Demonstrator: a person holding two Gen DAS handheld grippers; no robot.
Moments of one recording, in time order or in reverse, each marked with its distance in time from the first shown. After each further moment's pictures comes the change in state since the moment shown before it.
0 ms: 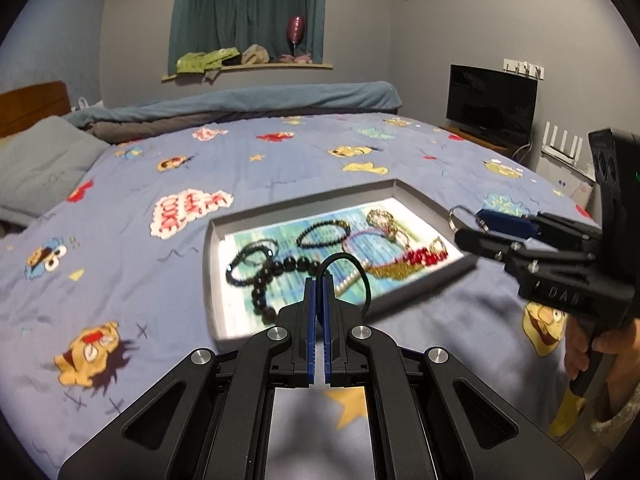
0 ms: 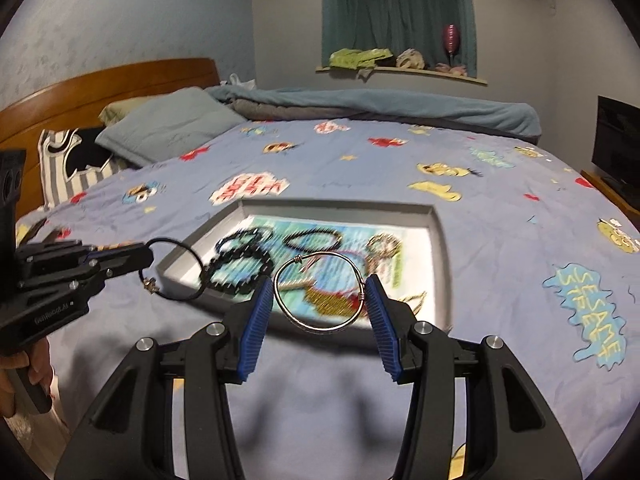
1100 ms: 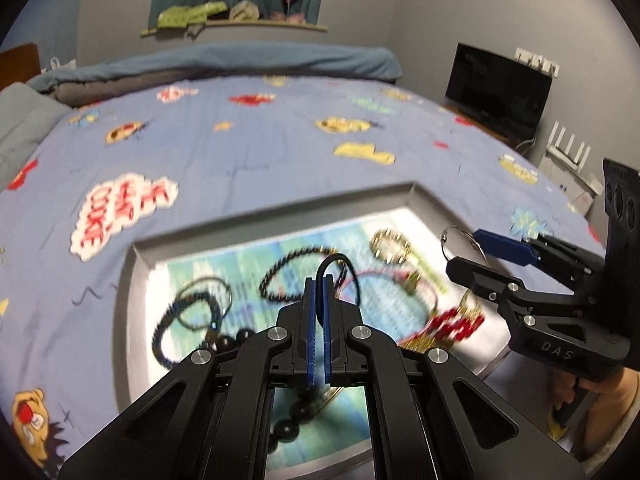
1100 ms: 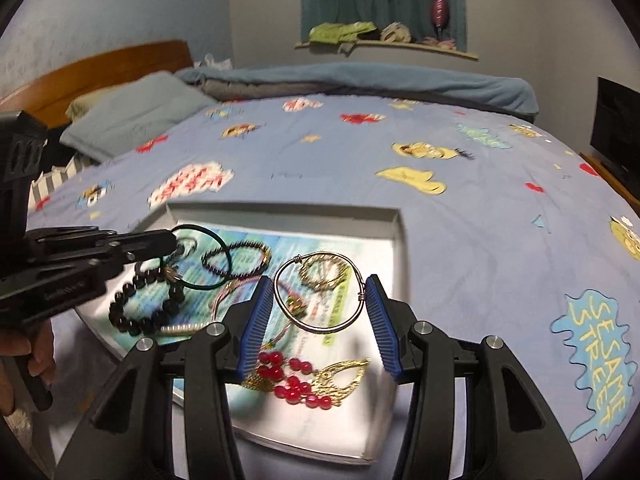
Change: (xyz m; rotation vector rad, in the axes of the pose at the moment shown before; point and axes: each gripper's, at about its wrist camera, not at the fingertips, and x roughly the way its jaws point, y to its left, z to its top) left arm 0.129 0.005 0.049 -0.069 0.166 -0.097; right arm 0.094 -0.056 0.021 -0.006 0.139 -0.019
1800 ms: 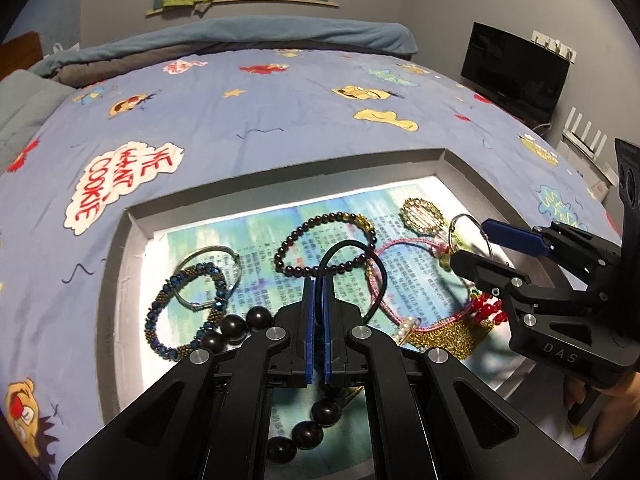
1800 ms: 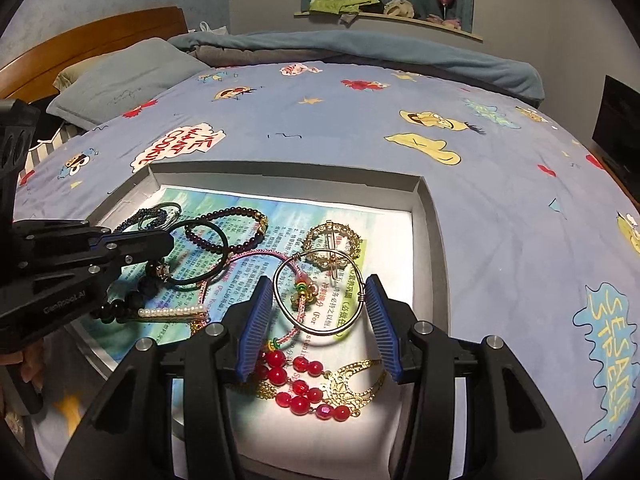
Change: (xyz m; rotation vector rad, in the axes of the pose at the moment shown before) left arm 0.028 0.010 -0.008 -0.003 0.086 0.030; right arm 0.033 0.010 -0.004 -0.010 0.084 -0.047
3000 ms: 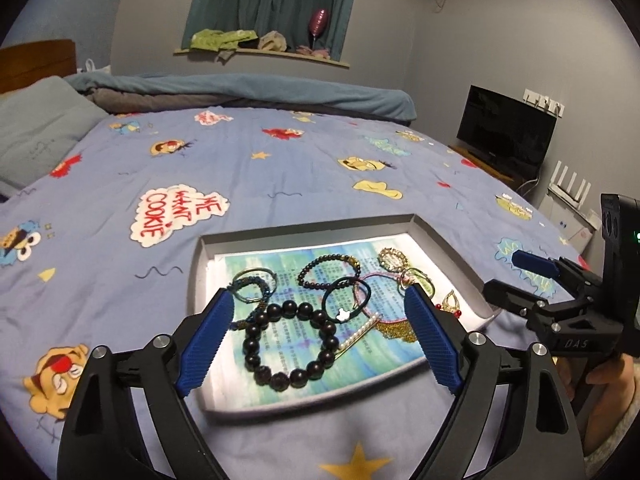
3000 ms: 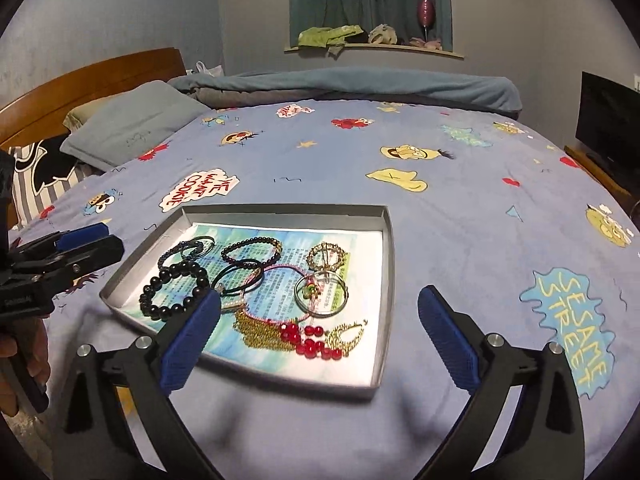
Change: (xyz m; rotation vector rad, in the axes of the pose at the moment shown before) left arm -0.113 0.009 -0.024 -0.074 -0.233 0.007; right arm -0.091 -0.008 -0.010 0.084 -0.116 0.018
